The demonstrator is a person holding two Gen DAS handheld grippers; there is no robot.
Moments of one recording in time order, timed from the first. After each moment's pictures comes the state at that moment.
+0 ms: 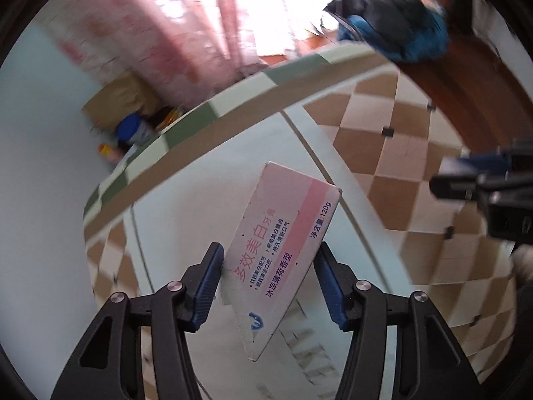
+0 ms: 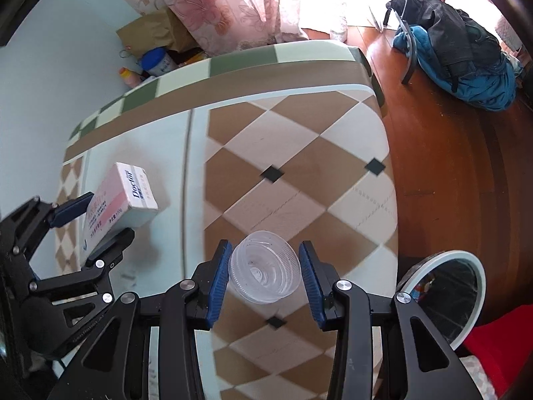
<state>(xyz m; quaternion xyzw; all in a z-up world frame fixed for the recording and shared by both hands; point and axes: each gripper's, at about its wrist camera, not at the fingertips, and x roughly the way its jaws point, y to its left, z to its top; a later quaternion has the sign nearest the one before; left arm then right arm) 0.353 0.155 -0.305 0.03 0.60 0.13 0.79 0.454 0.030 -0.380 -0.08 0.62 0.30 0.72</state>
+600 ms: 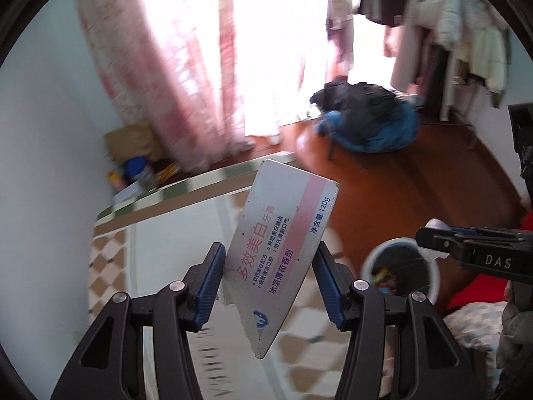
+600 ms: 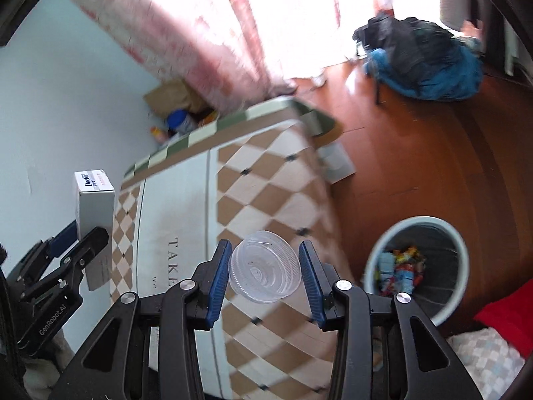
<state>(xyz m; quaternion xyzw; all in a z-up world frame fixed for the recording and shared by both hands) 0.307 -0.006 -0.150 -0.02 0.46 0.12 0.88 0.406 -0.173 -0.262 0.05 0.55 0.30 0.78</state>
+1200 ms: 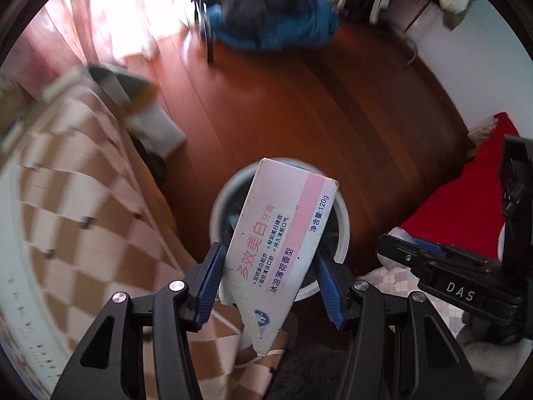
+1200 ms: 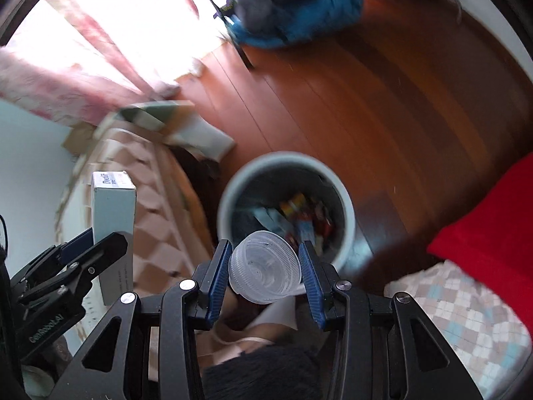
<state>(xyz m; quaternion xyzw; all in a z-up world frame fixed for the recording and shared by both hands) 0.439 -0.182 -0.328 -0.09 0.64 -0.05 0.76 0.458 -0.401 -0.417 0.13 0.65 0.14 0.74</state>
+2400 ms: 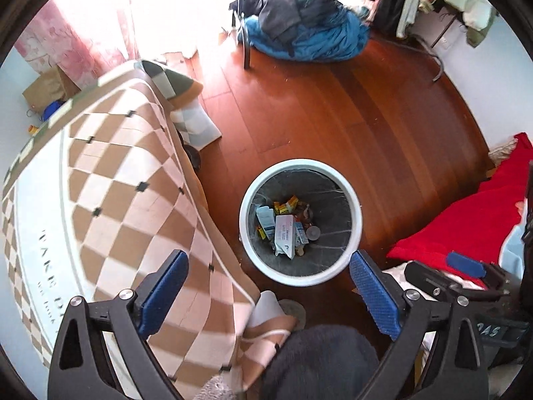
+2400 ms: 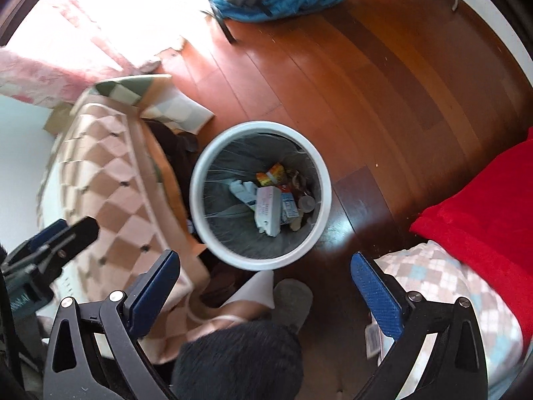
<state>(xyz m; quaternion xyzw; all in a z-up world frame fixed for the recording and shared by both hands) 0.389 -0.179 -0.260 -0.08 0.62 0.03 0.78 0.424 -0.407 -0.383 0.08 0.66 0.13 0.74</state>
